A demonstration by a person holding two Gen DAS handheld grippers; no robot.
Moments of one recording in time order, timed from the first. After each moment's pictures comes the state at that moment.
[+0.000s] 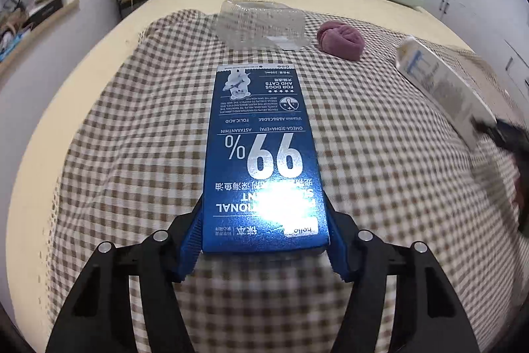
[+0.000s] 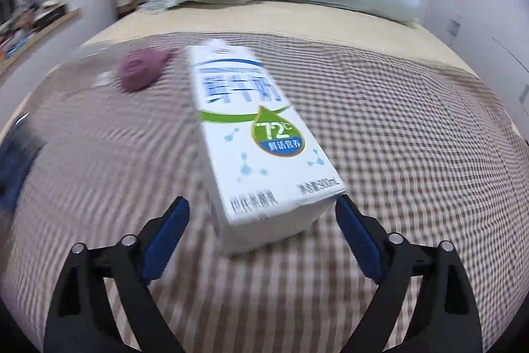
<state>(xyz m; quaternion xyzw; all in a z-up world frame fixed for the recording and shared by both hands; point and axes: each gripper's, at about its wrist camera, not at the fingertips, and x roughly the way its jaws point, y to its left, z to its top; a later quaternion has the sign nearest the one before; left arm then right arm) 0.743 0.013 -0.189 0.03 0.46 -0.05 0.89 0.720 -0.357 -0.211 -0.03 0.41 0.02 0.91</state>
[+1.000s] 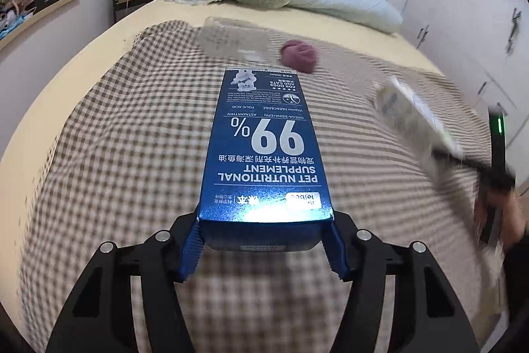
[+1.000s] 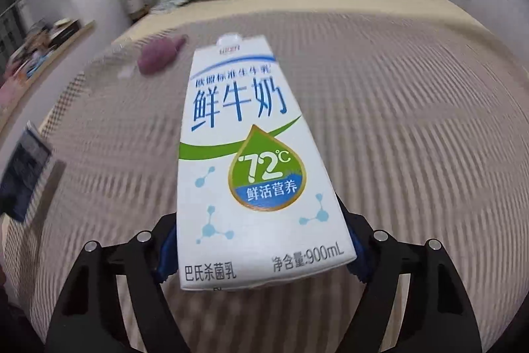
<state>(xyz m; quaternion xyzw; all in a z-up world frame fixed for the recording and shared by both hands) 0.659 -0.004 -0.163 -0.05 0.42 -0.09 0.90 0.637 -0.390 -0.215 0.05 0.44 0.07 0.89</state>
